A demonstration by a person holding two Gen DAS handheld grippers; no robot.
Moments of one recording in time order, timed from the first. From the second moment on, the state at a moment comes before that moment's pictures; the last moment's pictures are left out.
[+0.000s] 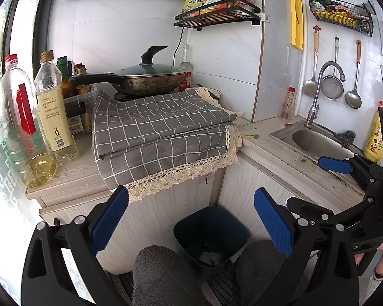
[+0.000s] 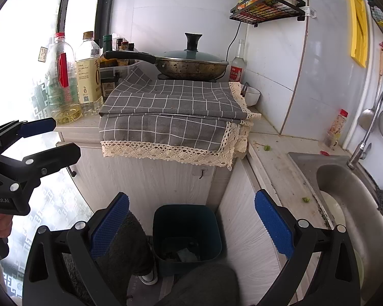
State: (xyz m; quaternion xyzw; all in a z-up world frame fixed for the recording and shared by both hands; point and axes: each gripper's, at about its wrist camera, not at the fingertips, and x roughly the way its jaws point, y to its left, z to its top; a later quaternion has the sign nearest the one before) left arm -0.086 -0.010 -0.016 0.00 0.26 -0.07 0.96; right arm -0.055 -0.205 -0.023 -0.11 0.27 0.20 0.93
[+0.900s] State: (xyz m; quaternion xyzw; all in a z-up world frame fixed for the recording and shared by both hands) left arm -0.088 -0.011 -0.013 0.00 0.26 -0.07 0.96; right arm -0.056 -0.204 -0.022 -0.11 0.27 0.20 0.93
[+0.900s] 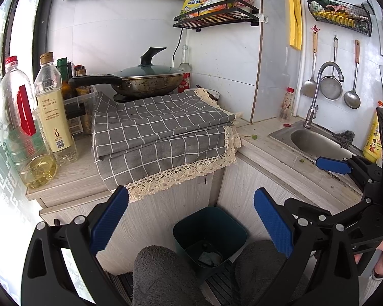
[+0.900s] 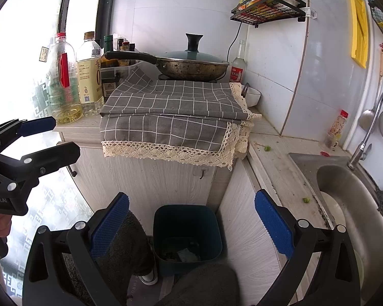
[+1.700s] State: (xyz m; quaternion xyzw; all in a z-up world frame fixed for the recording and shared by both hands) left arm -0.088 -0.010 -0.013 0.00 0.26 -0.07 0.96; right arm -0.056 -0.204 -0.022 -0.12 0.27 0.21 0.93
